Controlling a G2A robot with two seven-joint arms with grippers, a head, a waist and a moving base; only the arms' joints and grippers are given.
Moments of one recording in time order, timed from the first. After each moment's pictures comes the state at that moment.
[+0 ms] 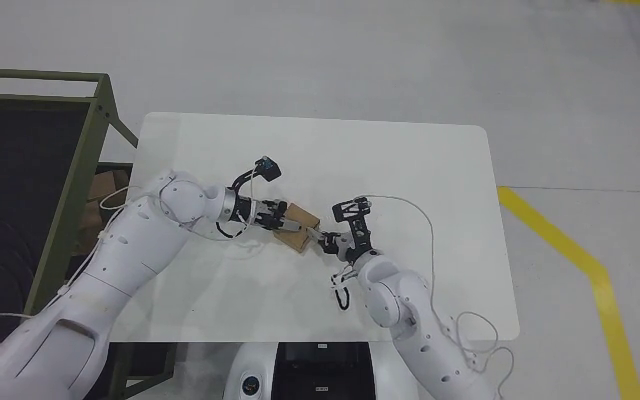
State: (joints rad) left arm 0.87 -0.91 -0.88 -1.30 0.11 -0.55 -1.07; right arm -1.40 -1.44 0.97 -1.68 -1.18 0.13 0.46
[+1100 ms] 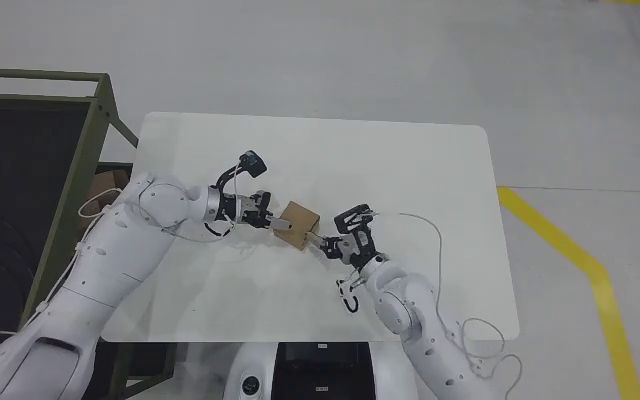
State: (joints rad) left arm 0.96 -0.86 -1.02 -1.41 0.14 -0.55 -1.06; right arm -1.45 -1.41 1.01 -1.63 -1.31 -0.18 0.12
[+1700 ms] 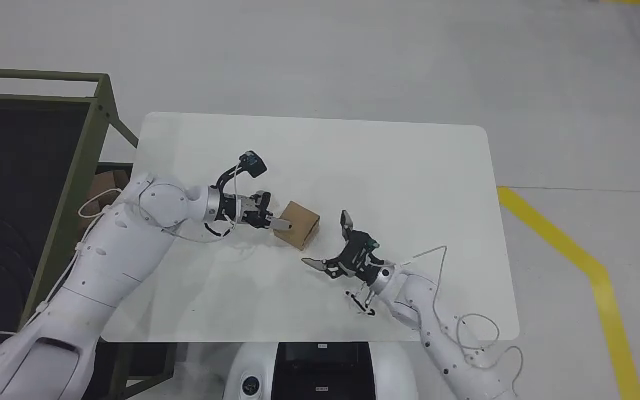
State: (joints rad) left arm 0.96 -0.86 -1.02 -1.41 0.14 -0.55 -1.06; right arm -1.39 -1.37 1.03 -1.43 -1.52 -0.53 -0.32
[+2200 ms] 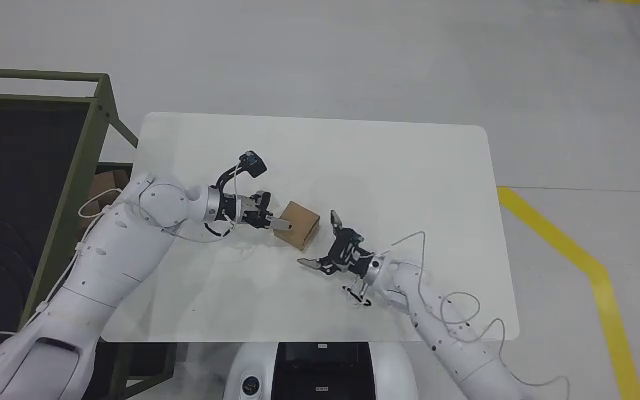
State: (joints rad) left arm 0.96 -0.86 -1.02 -1.41 0.14 -0.55 -1.06; right arm -1.22 -1.39 0.92 -1.17 -1.57 -0.55 -0.41
